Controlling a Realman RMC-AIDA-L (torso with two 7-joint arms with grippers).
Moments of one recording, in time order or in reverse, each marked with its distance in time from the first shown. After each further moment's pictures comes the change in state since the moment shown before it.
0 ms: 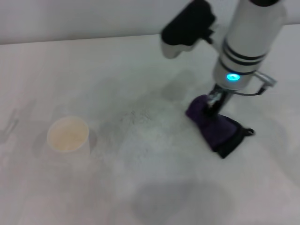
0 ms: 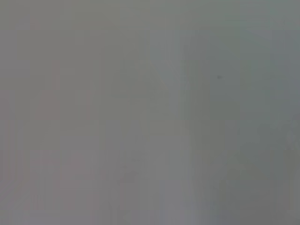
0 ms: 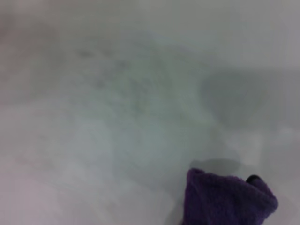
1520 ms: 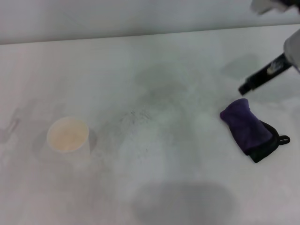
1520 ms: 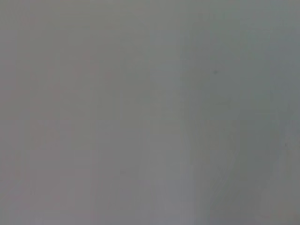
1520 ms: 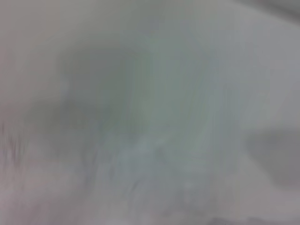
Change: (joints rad) left arm -0.008 -0.001 0.006 0.001 0.004 -0.019 0.003; right arm -0.211 -0.009 0.679 -0.056 -0.049 -0.072 -0.416
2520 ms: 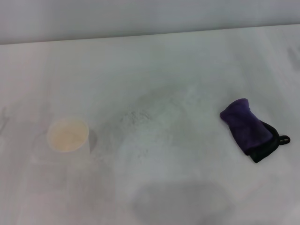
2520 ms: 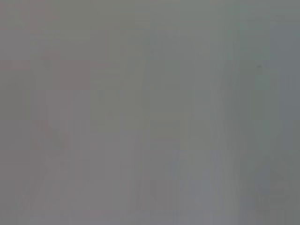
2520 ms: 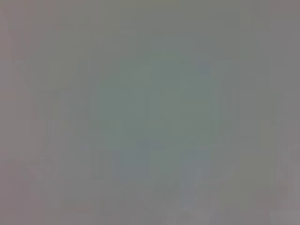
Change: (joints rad) left arm -0.028 -0.007 -0.008 -0.085 -0.140 0.000 0.045; right arm -0.287 -0.011 0.515 0.424 1.088 -0.565 -1.121
